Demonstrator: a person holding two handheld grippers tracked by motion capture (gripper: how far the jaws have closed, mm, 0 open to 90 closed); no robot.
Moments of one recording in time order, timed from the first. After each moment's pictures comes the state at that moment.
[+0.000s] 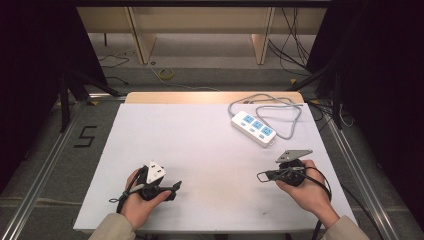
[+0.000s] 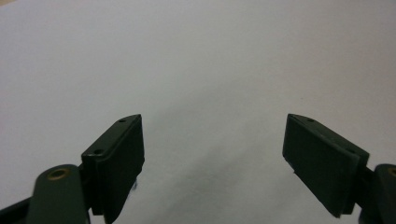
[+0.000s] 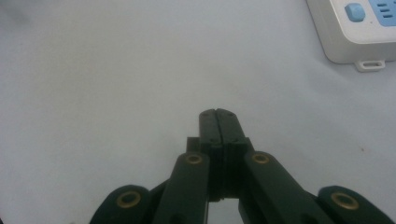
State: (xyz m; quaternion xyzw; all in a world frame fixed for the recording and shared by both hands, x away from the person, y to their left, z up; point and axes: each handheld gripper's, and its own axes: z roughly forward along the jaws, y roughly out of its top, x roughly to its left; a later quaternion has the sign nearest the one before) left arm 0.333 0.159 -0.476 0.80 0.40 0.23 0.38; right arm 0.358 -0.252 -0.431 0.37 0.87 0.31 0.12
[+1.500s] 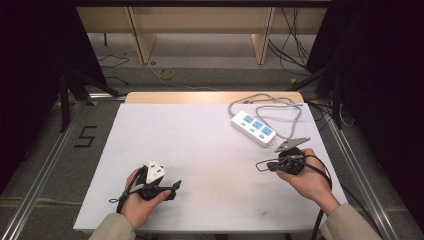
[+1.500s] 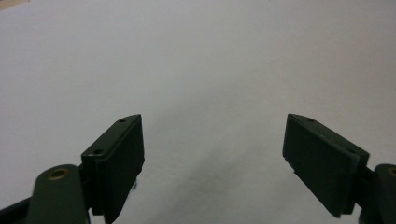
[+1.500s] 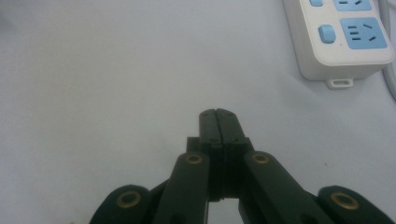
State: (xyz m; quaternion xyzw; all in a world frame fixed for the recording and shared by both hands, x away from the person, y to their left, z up) left arm 0.333 0.159 -0.476 0.80 0.40 0.23 0.38; right arm 0.379 -0.250 -0.412 0.37 0.88 0.28 0.13
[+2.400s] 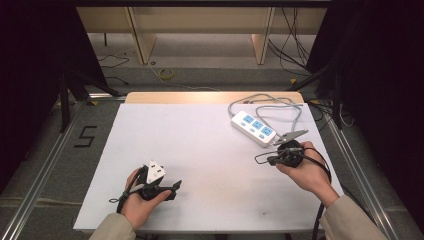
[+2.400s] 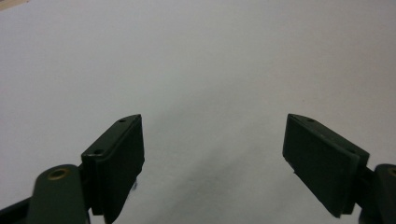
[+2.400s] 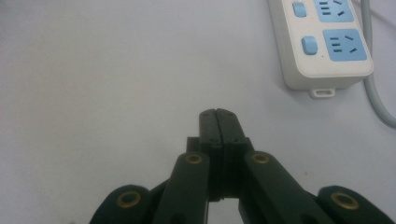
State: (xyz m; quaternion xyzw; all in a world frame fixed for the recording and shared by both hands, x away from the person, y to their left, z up) left arm 0.333 0.159 -0.475 0.80 0.40 0.23 0.38; right arm 0.395 -0.248 -0.403 0.37 0.88 0.27 0.13
